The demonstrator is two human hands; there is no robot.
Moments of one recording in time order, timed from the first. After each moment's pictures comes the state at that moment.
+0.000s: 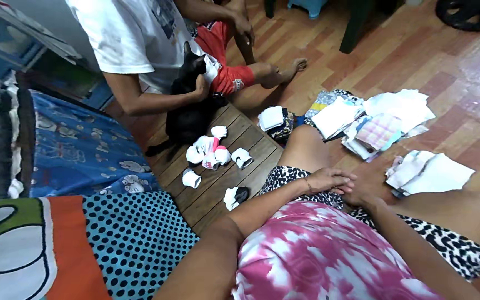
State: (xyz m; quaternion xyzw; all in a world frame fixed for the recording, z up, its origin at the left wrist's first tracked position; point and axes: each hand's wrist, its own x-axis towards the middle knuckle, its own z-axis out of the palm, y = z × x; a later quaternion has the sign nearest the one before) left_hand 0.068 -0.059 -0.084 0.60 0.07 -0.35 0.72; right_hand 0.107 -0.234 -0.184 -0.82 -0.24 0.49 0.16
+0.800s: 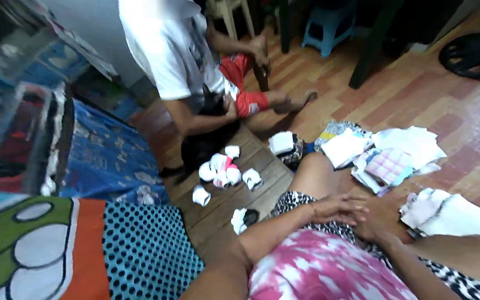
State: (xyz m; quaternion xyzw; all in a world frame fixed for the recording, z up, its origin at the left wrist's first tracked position) left_hand 0.064 -0.050 -0.065 0.52 0.07 -0.32 0.79; right_hand 0.106 -0.235 -0.182 -0.83 -0.22 0.49 0.13
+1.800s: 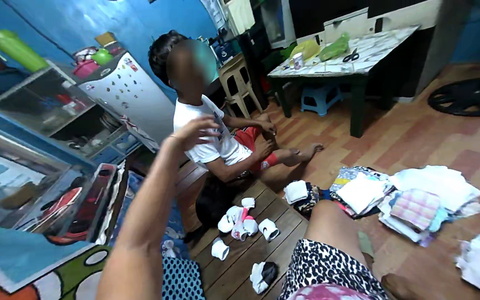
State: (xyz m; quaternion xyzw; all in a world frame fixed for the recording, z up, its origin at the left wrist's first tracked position) left_hand 0.096 0.242 0.327 0.89 0.21 0.04 0.41; right_hand 0.109 -0.238 -0.226 -0.80 -0.24 0.55 0.10
